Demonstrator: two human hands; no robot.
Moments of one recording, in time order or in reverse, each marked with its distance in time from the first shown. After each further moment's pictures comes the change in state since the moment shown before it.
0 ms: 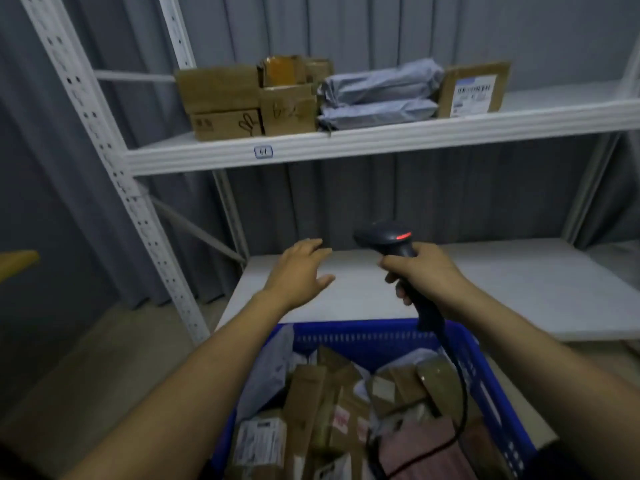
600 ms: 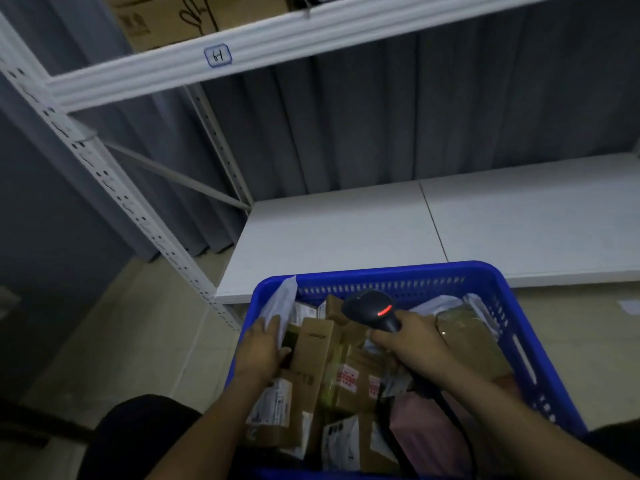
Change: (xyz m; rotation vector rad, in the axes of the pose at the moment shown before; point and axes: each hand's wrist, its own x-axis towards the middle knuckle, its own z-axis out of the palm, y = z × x) left_hand -0.124 -0.059 0.190 0.025 -0.435 -0.536; right_hand 0.010 0.183 0.074 -0.263 -0.222 0.200
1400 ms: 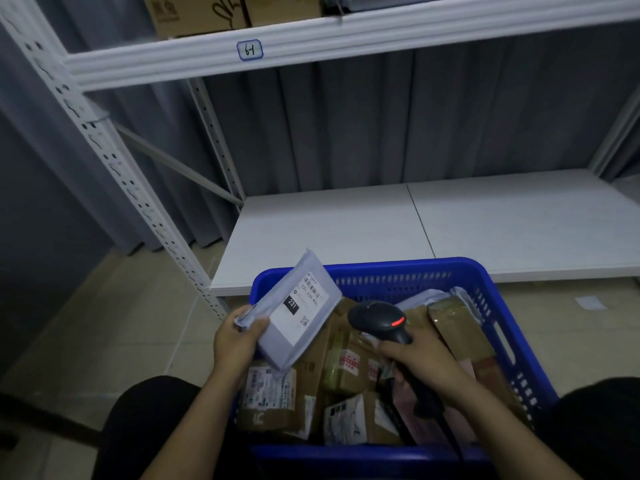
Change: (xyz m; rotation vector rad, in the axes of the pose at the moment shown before) left_hand -0.039 -0.036 -0.028 -1.287 0.204 -0.270; right_hand -0.056 -0.009 0.026 0.314 -0.037 0.089
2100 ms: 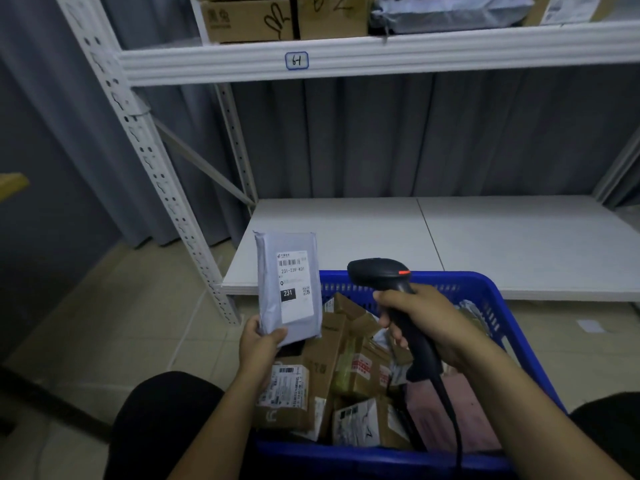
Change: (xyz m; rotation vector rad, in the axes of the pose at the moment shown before) left_hand -0.001 -0.018 -0.002 -0.229 -0.027 -0.114; right_hand -0.012 -0.096 0.018 0.166 -0.056 -0.032
